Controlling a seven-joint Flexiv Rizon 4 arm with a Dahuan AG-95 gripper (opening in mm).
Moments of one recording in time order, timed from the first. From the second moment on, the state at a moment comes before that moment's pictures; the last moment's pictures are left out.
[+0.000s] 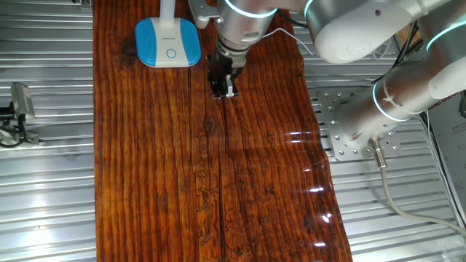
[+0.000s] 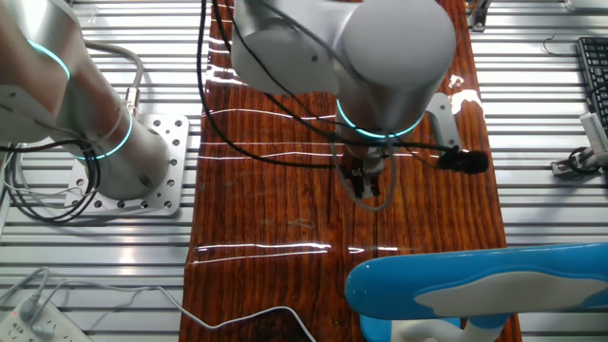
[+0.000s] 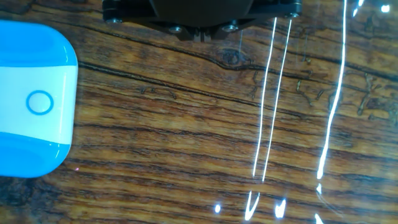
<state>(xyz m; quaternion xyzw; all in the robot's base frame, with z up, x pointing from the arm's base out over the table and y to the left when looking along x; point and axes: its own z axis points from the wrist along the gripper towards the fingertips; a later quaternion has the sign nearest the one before) 0.452 -0.065 0.092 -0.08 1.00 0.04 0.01</state>
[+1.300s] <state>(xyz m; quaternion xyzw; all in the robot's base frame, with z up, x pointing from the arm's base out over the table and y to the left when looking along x) 0.448 -0.071 0.096 -0.07 1.00 0.01 0.02</state>
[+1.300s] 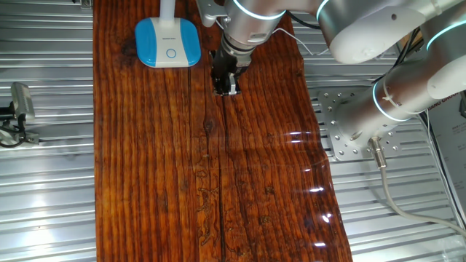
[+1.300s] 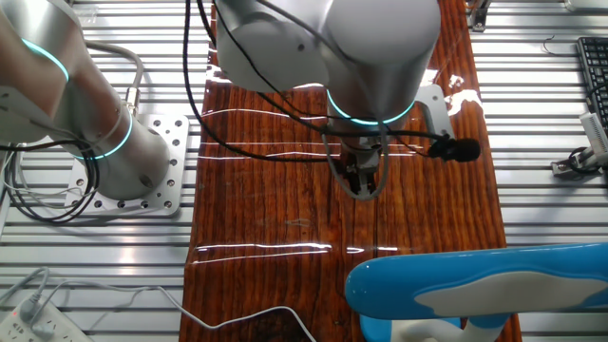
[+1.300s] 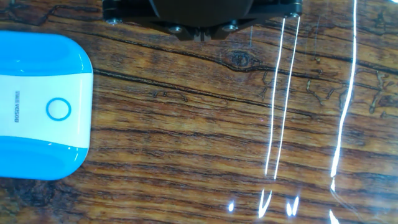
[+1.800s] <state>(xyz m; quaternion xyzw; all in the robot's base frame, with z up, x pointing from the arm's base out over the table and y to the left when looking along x) 0.450 -0.071 0.094 -0.08 1.00 0.02 0.02</state>
